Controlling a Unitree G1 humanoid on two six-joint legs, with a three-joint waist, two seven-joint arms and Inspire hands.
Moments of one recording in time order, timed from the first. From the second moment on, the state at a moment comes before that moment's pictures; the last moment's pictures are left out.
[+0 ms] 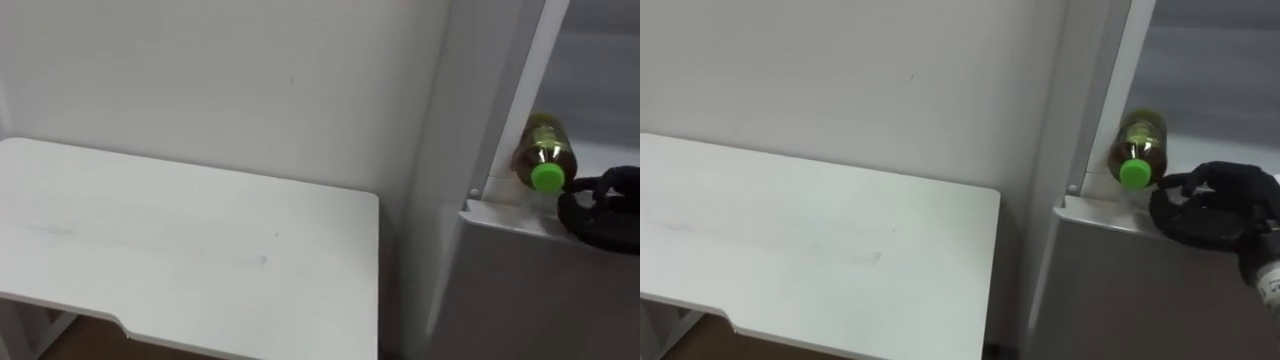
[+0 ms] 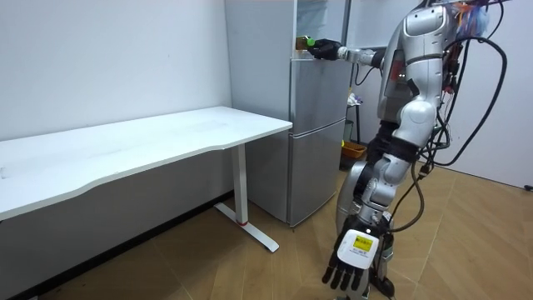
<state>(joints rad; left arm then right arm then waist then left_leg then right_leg) 0.28 0.34 0.23 1.09 -0.25 0.06 0.04 -0.30 -0.80 -0.05 0.27 0.58 0.01 -0.11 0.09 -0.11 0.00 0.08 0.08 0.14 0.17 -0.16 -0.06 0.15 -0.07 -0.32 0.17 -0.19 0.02</state>
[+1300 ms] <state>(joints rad) 0.27 0.26 0.23 1.01 -0.24 0.03 0.03 0.02 -0.53 -0.28 -0.32 0.59 0.01 -0.23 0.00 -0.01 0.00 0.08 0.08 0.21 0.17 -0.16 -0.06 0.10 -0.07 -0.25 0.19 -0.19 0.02</state>
